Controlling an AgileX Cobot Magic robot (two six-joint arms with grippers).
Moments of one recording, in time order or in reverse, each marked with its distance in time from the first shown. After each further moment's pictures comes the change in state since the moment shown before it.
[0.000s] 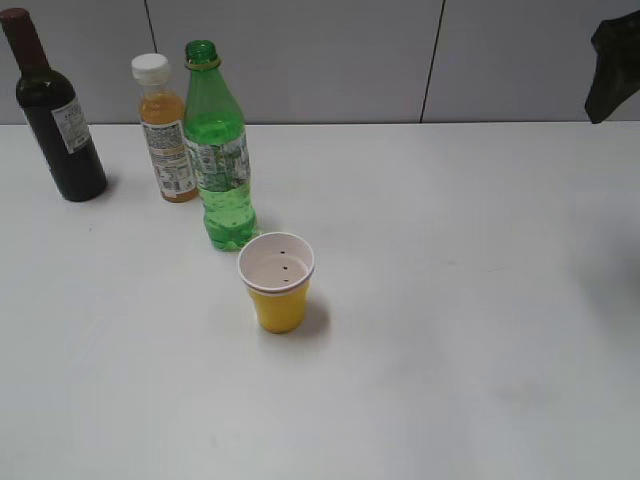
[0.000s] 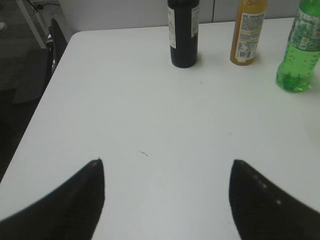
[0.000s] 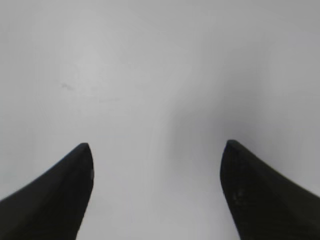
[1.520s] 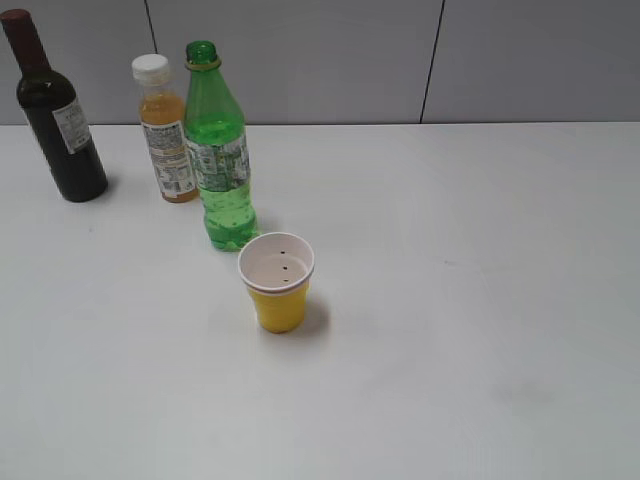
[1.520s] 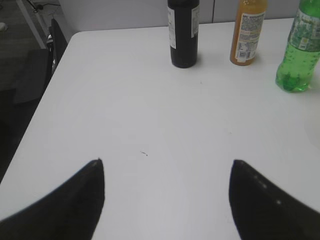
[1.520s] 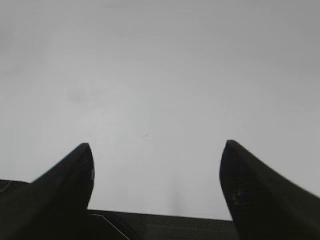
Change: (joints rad) left arm 0.000 0.000 0.000 0.000 0.000 0.000; right arm -0.018 -1.349 1.086 0.009 -0.205 -0.001
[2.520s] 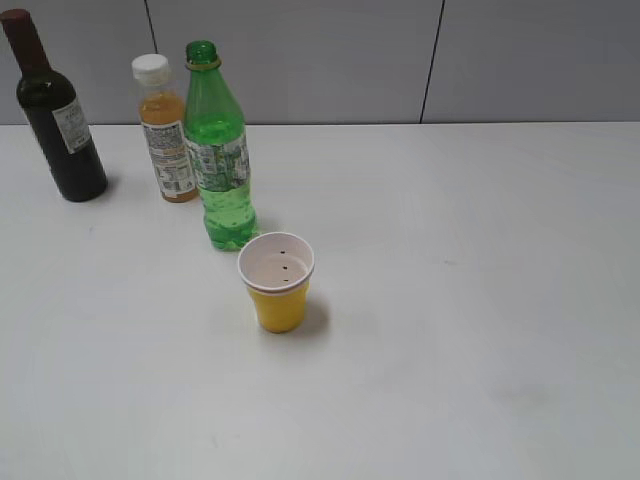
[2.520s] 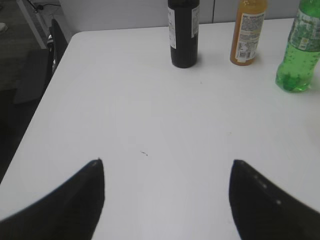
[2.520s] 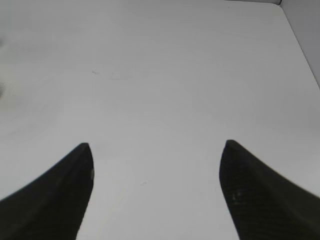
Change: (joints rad) left arm 0.000 0.000 0.000 0.000 0.000 0.000; right arm 0.000 -0.354 0.056 0.002 -0.029 0.000
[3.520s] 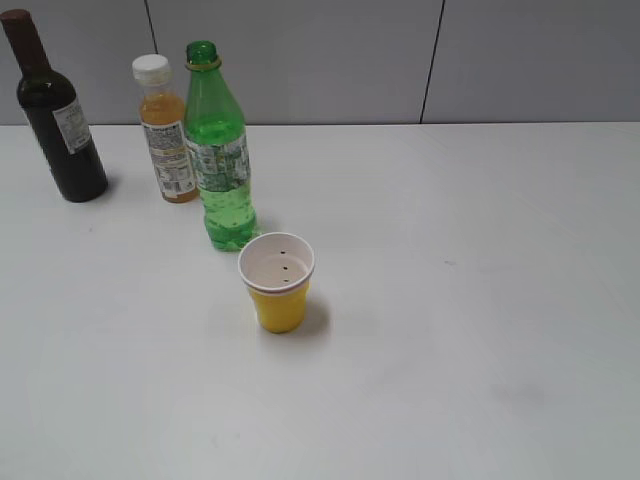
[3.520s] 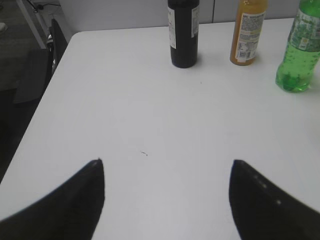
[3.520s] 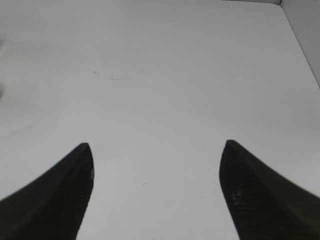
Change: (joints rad) left arm 0.000 0.000 0.000 0.000 0.000 0.000; right arm 0.000 0.000 0.000 0.001 0.000 0.000
